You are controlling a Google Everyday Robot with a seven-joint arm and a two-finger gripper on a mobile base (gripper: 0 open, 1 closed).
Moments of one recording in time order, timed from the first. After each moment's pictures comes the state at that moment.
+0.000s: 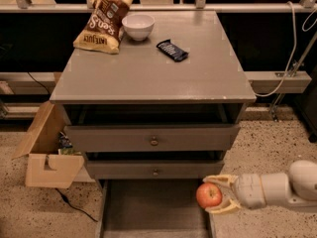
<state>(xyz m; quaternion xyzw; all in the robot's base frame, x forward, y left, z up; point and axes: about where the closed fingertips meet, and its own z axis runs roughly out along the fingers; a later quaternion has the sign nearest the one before) 0.406 -0.162 0.577 -0.61 0.61 0.30 0.41</state>
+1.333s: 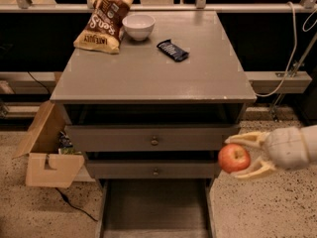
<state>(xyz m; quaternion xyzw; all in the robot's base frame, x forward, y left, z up) 0.429 -0.198 0.753 -0.65 0.61 0.23 0.41</state>
